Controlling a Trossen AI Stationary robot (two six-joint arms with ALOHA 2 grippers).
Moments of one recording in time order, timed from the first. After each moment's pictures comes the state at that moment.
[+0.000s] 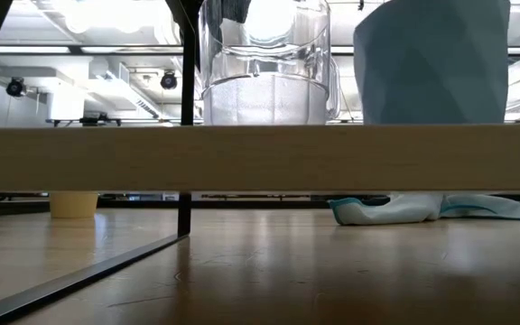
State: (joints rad) left arm 0.13 1.80 1.98 -1.53 -0.03 -0.05; right arm 0.58 1.72 1.38 -0.64 0.11 0.89
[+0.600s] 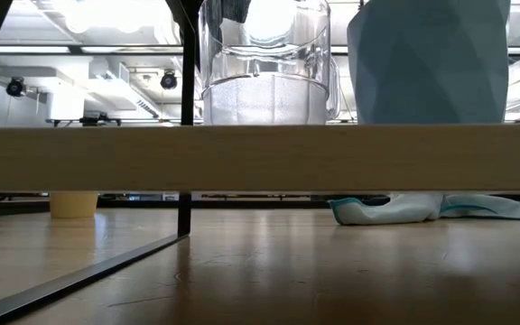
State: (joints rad) left arm 0.13 1.80 1.98 -1.53 -0.03 -0.05; right arm 0.59 1.71 1.41 -0.61 0.18 0.82
